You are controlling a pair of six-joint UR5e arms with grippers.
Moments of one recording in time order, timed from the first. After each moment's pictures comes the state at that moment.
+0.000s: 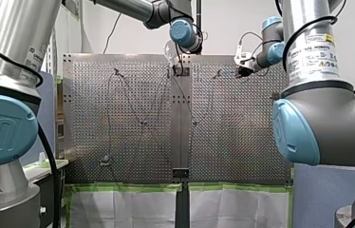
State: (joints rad) left arm -0.75 -1.81 -1.33 -2.98 -2.04 -1.86; right arm 1.71 -1.23 1.31 0.02 1.05 1.76
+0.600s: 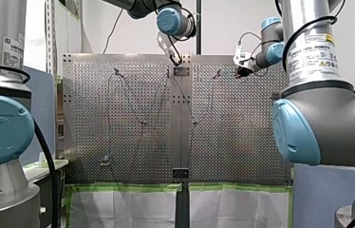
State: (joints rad) left arm -0.78 -1.62 -1.52 -2.79 -2.02 -1.94; right arm 1.72 -1.23 1.31 0.02 1.06 1.76
